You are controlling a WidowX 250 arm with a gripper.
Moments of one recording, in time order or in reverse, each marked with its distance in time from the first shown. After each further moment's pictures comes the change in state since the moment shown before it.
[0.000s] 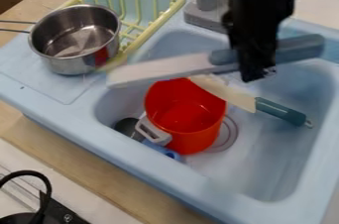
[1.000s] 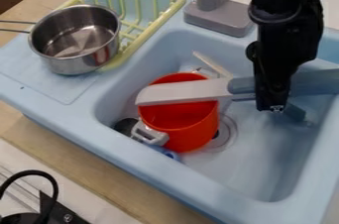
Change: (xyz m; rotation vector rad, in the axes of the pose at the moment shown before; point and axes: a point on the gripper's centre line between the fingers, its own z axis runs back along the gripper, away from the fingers) arm 0.003 -0.021 -0.029 -0.011 0.029 -0.309
